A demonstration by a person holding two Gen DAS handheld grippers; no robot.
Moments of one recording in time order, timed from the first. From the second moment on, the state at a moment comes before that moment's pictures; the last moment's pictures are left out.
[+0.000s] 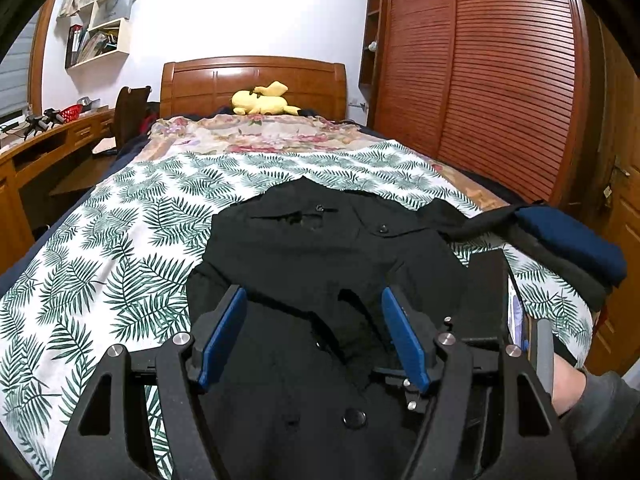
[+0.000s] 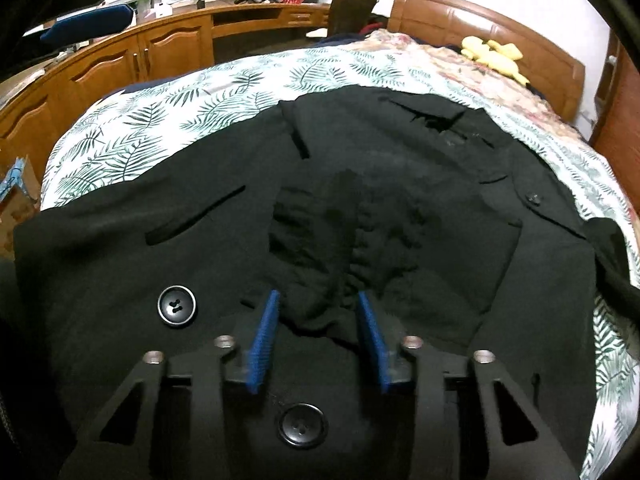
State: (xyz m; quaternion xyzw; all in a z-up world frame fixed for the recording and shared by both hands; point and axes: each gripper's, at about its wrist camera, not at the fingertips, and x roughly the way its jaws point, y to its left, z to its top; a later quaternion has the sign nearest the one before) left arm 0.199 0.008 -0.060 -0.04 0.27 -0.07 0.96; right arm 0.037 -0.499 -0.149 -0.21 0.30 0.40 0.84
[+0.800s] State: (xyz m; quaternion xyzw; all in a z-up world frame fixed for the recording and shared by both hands) left arm 0.203 -0.022 -0.072 -0.02 0.29 -0.10 0.95; right arm 0.013 -0.658 -0.091 -0.04 0.25 0.29 0.92
